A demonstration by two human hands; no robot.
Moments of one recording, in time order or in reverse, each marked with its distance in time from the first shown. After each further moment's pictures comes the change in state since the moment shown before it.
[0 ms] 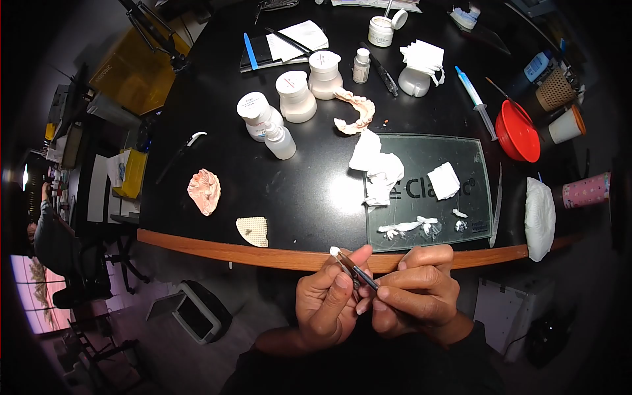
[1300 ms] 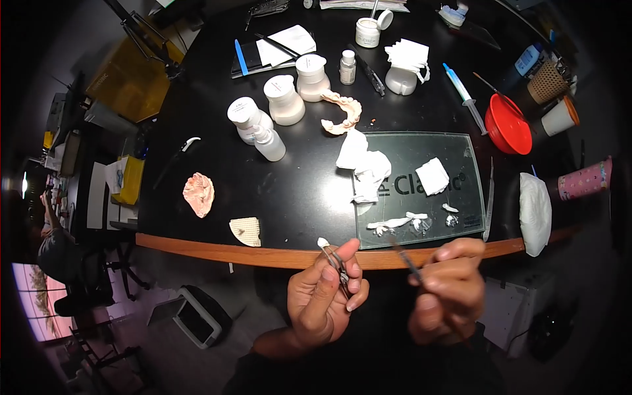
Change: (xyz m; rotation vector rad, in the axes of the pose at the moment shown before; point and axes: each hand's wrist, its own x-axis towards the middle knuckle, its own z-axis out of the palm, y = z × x) left_hand 0.001 -0.004 0.000 -0.095 0.009 -0.005; right_hand -0.006 -0.009 -0.038 -0.103 0.073 0.080
